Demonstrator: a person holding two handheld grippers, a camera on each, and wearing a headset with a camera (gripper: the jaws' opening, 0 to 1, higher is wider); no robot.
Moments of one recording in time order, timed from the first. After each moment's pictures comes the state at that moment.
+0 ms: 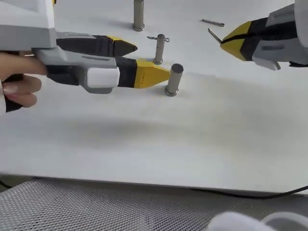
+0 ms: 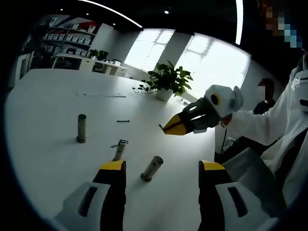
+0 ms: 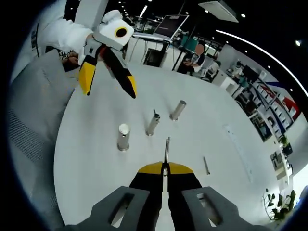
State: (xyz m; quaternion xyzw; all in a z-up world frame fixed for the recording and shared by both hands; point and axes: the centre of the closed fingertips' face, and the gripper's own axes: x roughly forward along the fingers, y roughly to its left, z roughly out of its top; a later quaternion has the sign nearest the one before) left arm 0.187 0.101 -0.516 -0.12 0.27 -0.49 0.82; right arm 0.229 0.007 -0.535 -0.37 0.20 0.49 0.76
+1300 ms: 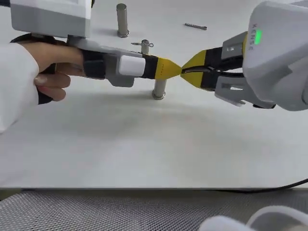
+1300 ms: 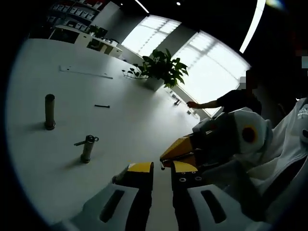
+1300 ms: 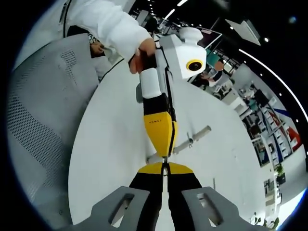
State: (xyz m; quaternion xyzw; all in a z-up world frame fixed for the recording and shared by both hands) left arm 0.182 0.049 -0.523 -0.18 0.35 -0.52 0.76; right arm 0.175 0.049 -0.528 -0.44 0.14 0.53 0.71
